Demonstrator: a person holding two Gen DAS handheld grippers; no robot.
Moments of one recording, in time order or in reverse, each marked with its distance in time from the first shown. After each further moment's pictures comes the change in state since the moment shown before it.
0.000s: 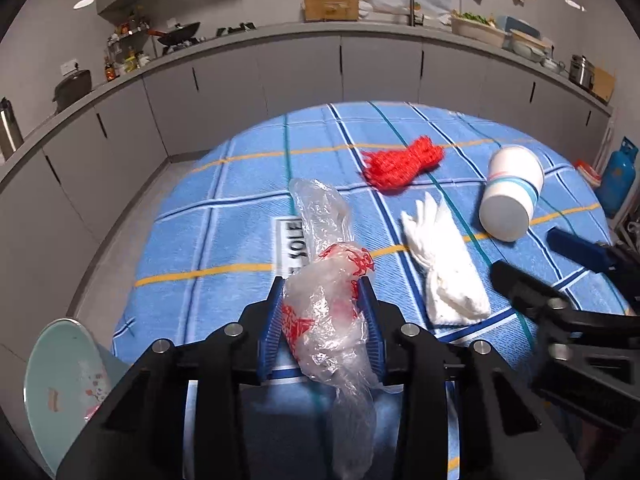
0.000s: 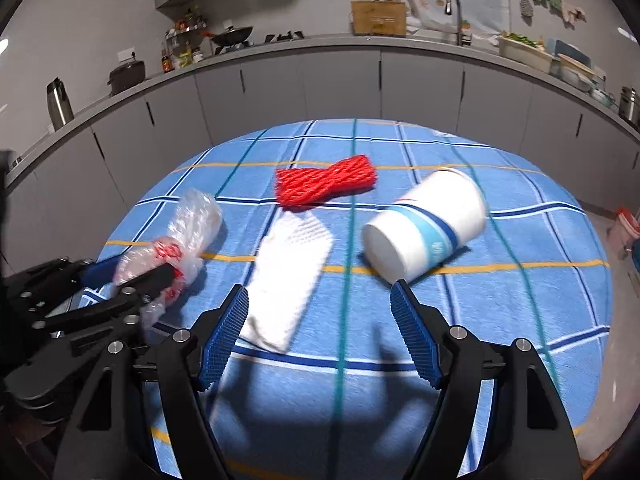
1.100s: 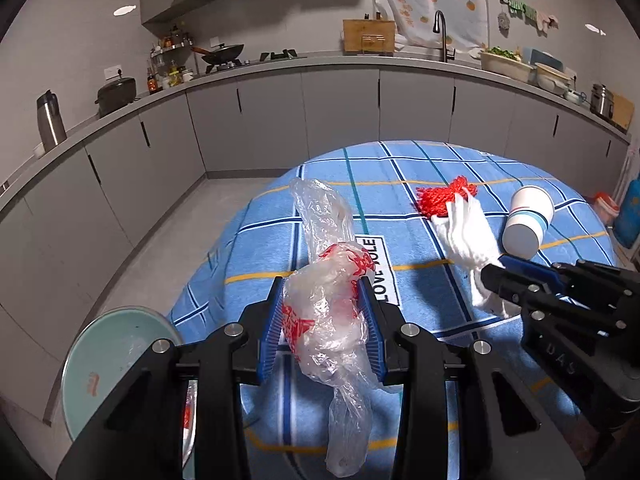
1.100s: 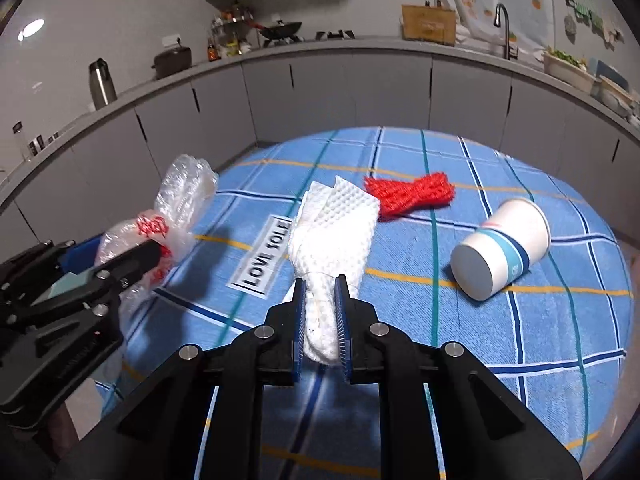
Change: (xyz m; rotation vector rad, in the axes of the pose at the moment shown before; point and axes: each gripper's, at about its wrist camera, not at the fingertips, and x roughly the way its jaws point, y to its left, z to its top) left arm -0.064 0.048 -0.014 -0.065 -0.101 0.095; right arm -0.021 0.053 0.011 -0.091 -0.004 0.125
